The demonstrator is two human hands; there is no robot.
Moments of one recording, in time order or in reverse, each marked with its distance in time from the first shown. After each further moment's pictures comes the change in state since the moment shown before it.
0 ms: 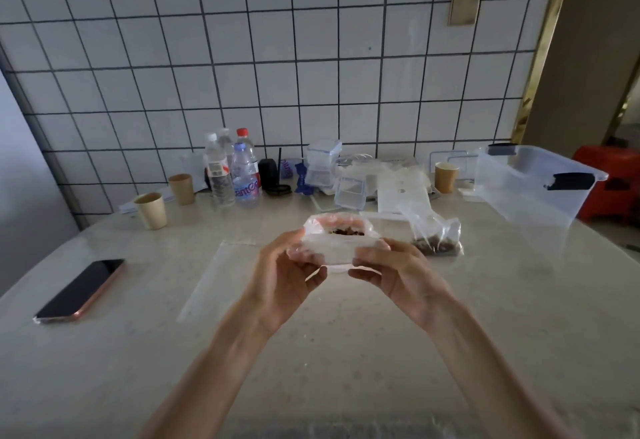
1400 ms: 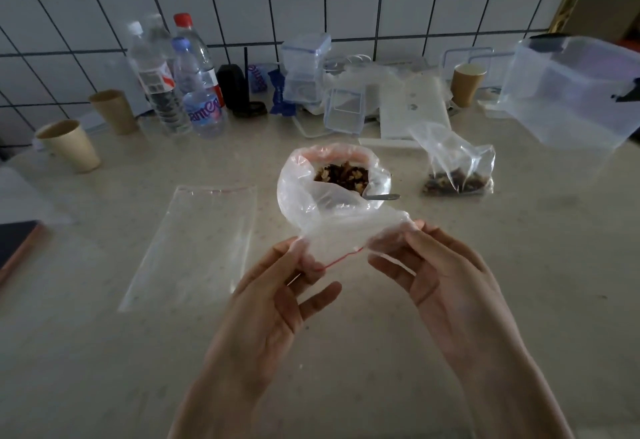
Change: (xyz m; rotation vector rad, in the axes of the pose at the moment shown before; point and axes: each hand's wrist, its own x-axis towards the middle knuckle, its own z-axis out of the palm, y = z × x) left_hand 0.002 -0.051 -0.044 -0.019 0.174 -0.059; right_hand -0.010 0.043 -0.010 0.188 0.309 -0.033
